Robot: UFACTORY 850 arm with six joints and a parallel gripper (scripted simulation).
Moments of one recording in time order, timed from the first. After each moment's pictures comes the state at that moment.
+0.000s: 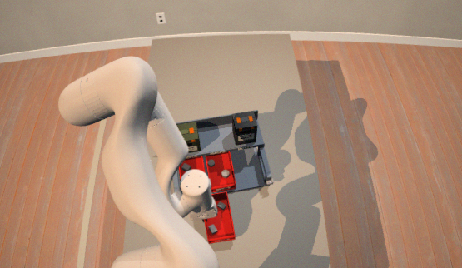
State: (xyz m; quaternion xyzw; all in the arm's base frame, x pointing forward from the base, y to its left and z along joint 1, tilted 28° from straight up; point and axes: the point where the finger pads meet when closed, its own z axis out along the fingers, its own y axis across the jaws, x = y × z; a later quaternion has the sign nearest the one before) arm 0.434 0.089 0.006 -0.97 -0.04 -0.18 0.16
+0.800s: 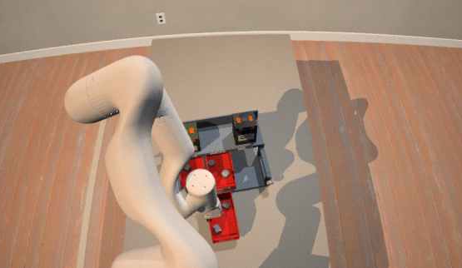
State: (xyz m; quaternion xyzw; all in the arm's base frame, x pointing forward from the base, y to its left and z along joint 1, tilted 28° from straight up) arm 0.435 0.074 0.000 -0.97 -0.04 -0.18 0.16
